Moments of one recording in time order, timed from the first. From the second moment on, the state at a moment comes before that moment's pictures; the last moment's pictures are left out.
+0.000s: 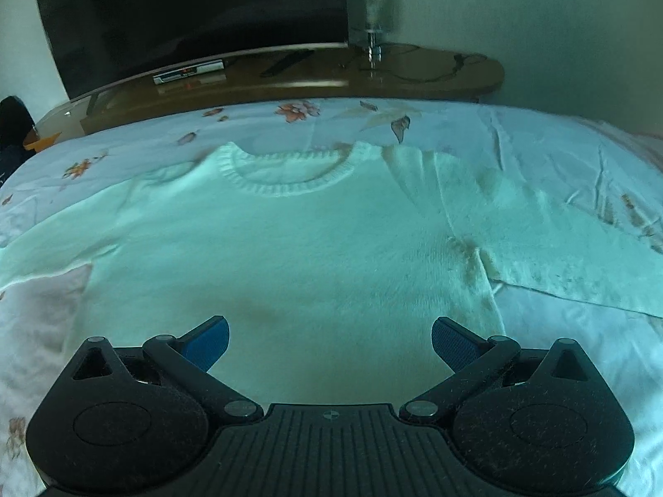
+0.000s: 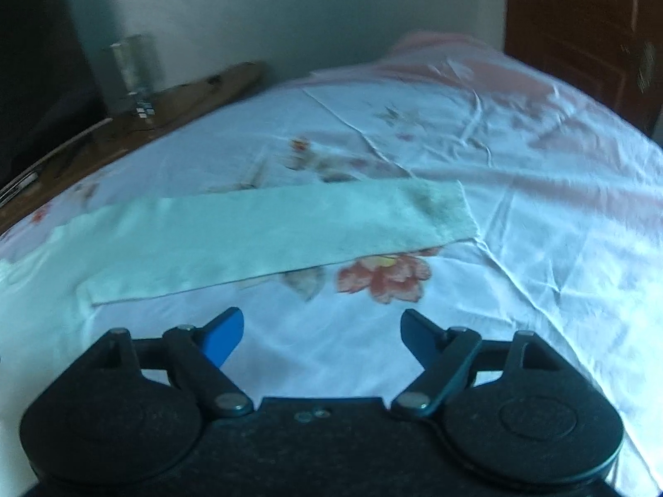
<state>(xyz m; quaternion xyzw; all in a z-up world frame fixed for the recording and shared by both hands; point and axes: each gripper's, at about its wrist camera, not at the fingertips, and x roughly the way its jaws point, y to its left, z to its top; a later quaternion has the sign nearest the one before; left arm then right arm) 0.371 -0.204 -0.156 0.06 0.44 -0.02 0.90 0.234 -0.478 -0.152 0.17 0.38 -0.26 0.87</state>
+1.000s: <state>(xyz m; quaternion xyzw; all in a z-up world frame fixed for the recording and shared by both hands) 0.432 -0.177 -0.182 0.04 0.44 -0.03 0.90 0.292 -0.536 -0.170 0.20 0.28 -0.25 0.91</state>
